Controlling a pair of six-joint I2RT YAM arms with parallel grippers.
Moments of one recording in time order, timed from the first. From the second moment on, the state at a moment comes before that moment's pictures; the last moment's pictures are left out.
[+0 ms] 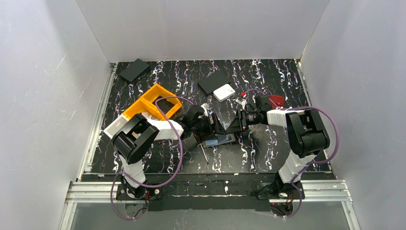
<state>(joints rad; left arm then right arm) -0.75 1.81 0.87 0.26 0.38 -1.03 0.25 1.74 0.82 -0.10 -1.18 0.19</state>
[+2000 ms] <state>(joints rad) -0.71 1.83 0.81 0.42 0.44 -1.08 0.31 1.75 0.81 -0.17 -1.05 0.13</state>
